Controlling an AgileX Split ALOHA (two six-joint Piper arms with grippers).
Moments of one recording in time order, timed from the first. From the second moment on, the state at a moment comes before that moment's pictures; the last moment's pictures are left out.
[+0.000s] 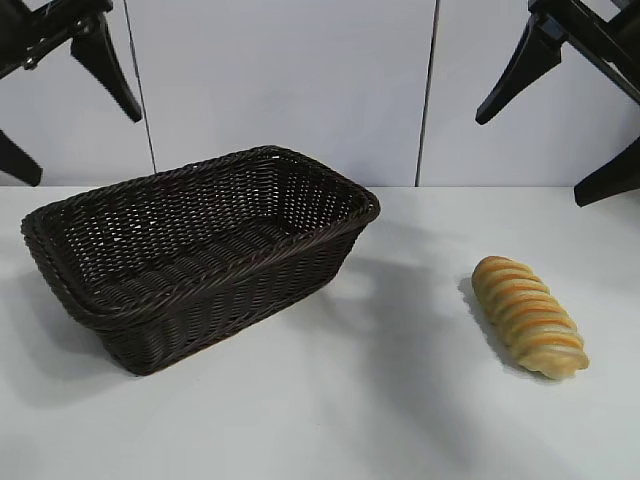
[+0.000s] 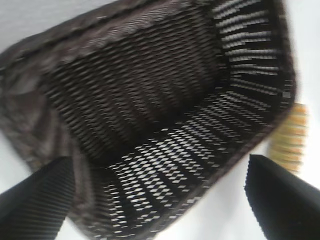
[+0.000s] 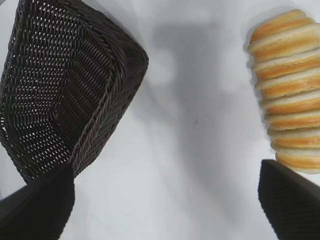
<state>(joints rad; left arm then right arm) -0.18 1.68 -1.12 -0.37 0.81 -0.30 -0.02 1.54 -1.10 0.67 0.88 -0.12</state>
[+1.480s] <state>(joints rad) -0.17 1.88 -1.18 -0.59 0.74 -0.07 -0.02 1.54 -1.10 0.66 0.89 -0.13</state>
